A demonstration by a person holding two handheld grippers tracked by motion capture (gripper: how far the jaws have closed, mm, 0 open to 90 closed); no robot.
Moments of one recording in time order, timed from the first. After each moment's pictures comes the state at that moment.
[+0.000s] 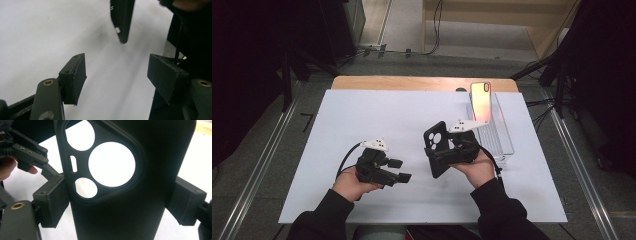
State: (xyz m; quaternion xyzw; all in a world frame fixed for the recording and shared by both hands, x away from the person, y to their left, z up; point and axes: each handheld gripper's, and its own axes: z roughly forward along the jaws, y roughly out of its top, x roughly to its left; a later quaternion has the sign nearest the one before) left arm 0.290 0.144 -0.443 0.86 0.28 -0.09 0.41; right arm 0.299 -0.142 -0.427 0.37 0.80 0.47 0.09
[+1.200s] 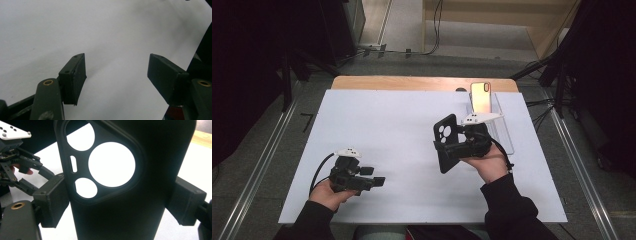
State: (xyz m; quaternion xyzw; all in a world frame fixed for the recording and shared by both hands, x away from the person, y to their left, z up) left arm 0.276 0.207 -0.460 0.84 0.40 -0.05 0.37; right arm 0.299 -0.166 -0.399 0.38 0.79 0.47 0.09
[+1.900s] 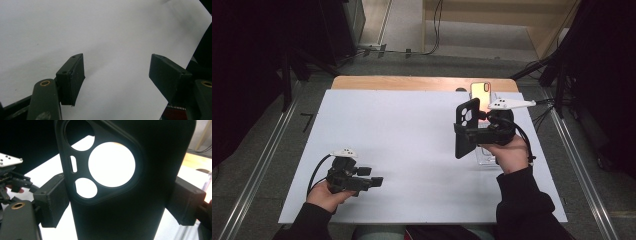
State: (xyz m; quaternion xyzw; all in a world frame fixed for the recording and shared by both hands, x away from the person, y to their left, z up) left arm 0.273 0.212 -0.460 0.83 0.42 -0.05 0.38; right arm 0.303 -0.214 -0.365 0.42 0.75 0.50 0.13
